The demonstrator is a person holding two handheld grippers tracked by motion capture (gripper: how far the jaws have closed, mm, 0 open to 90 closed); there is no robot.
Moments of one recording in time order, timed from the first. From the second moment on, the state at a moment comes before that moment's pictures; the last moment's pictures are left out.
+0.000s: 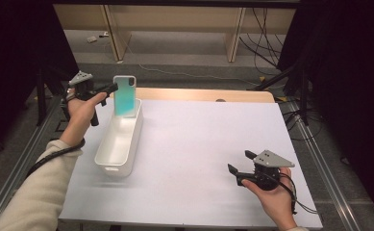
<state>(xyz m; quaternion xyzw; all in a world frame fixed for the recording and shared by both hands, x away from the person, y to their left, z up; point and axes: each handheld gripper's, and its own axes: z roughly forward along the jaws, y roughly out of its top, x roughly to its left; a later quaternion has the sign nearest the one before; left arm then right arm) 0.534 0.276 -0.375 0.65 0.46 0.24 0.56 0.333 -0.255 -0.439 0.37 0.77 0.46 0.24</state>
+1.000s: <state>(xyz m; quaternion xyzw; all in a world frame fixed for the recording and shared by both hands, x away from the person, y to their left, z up) 0.545 0.274 -0.387 0.65 0.47 0.24 0.55 0.333 -0.255 -0.439 0.37 0.77 0.46 0.24</state>
